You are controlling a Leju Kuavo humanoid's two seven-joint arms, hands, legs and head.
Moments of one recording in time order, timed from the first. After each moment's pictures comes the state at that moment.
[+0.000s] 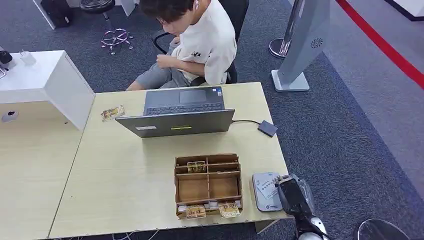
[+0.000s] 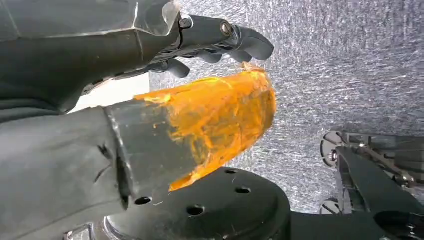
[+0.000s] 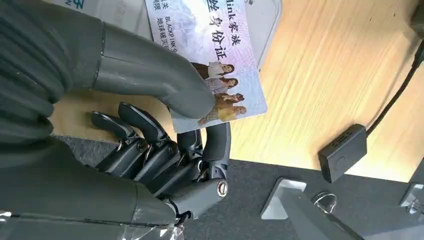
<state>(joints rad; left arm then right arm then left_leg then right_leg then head) -0.05 -0.16 -0.02 -0.18 -0.11 0.26 0.25 0.11 0.13 -0.17 -1.30 0.55 -0.32 -0.32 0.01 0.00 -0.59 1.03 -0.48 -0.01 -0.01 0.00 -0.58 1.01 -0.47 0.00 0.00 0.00</state>
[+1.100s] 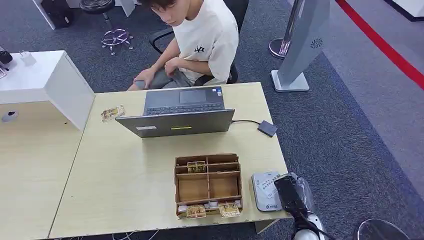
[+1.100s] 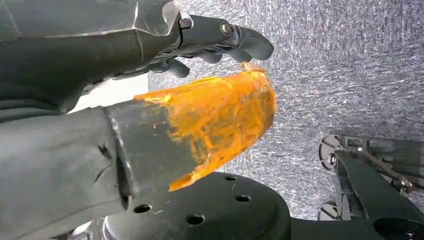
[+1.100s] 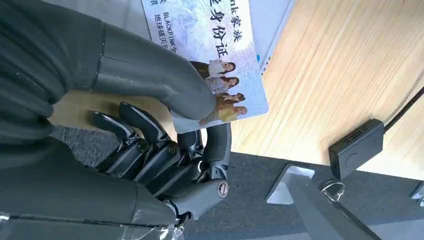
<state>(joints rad) -0.05 -0.16 -0.02 -0.18 -0.12 0.27 0.25 0.08 0.13 -0.16 -1.25 0.65 -0.39 -0.28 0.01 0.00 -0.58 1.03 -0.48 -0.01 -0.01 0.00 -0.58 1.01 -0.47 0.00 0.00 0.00</state>
